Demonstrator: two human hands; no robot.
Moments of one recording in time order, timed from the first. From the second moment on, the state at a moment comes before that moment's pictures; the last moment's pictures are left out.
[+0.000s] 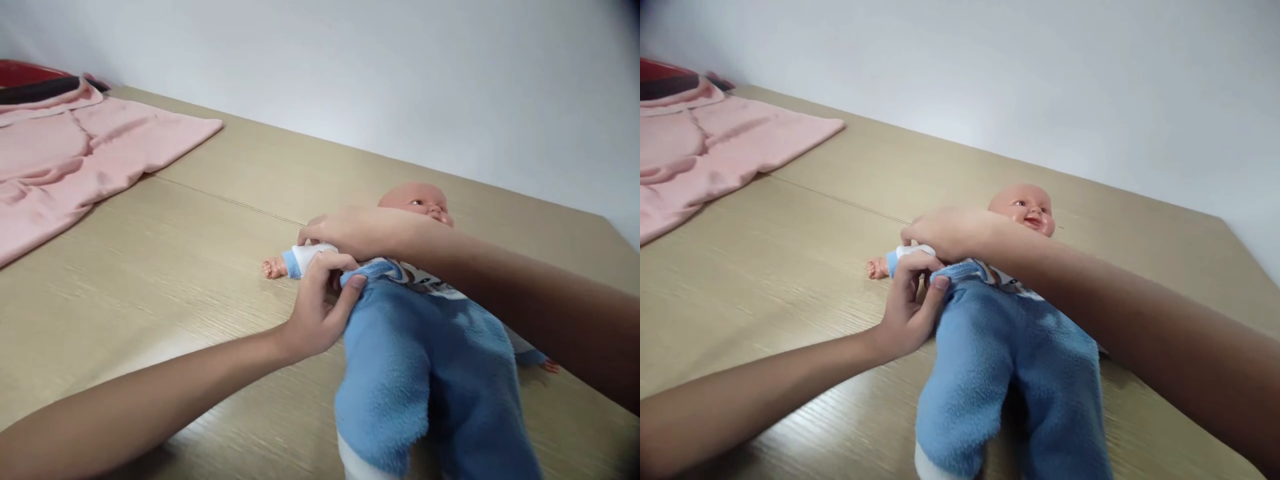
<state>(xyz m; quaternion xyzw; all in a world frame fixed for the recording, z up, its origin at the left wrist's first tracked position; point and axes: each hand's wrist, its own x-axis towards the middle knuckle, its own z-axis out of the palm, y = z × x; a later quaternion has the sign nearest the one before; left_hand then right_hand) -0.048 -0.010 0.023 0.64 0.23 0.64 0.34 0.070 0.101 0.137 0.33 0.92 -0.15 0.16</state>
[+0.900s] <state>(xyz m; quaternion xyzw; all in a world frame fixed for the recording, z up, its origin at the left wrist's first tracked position) -0.051 -0.007 0.025 0.64 0.11 0.70 0.30 0.166 0.043 0.132 0.29 0.92 -0.19 -0.18</state>
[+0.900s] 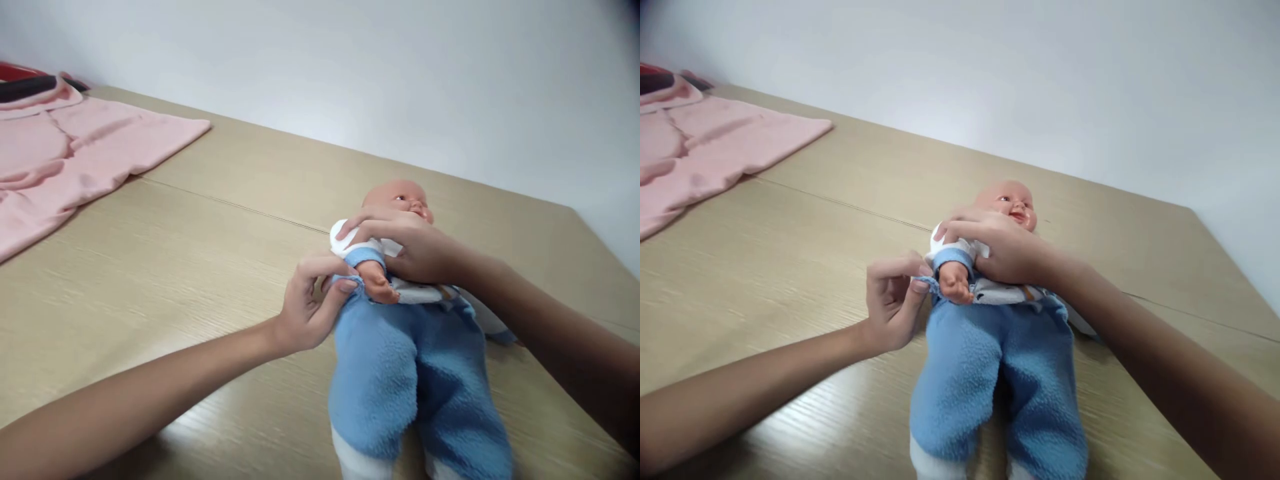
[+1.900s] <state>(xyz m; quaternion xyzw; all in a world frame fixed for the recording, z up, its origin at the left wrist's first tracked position) -0.039 0.076 0.030 0.37 0.34 0.37 0.78 0.135 0.044 0.127 0.68 0.67 -0.27 -0.09</state>
